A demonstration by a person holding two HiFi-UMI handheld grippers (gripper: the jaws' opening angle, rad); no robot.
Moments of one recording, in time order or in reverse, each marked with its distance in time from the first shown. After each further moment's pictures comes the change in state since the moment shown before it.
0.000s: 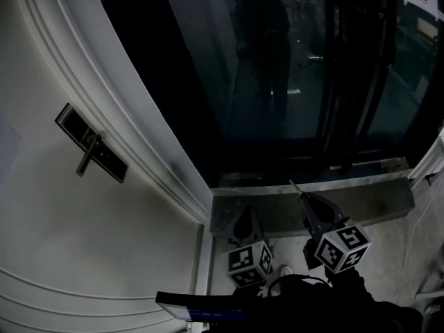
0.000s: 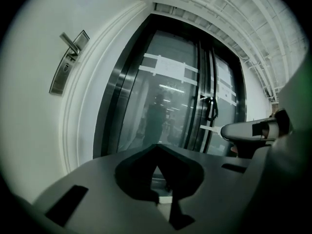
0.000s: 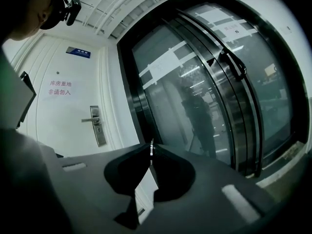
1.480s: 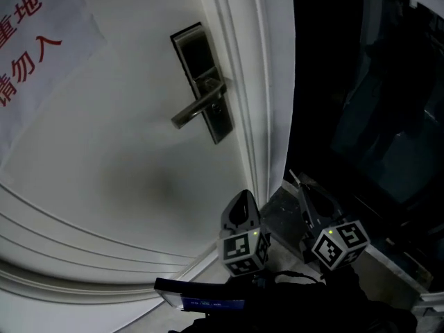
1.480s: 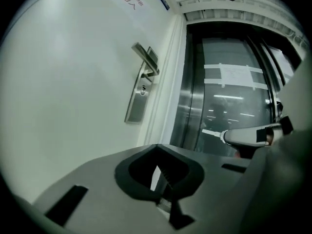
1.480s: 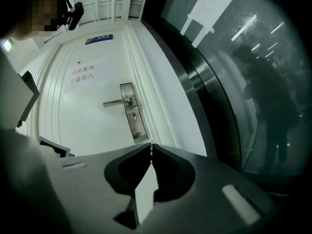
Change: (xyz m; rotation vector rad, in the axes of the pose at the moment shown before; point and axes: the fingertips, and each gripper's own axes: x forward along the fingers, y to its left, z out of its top) left arm -0.029 0.281 0.091 -0.102 -0.231 0.665; right arm 0.259 0.204 -0.049 -0.052 0.199 0.660
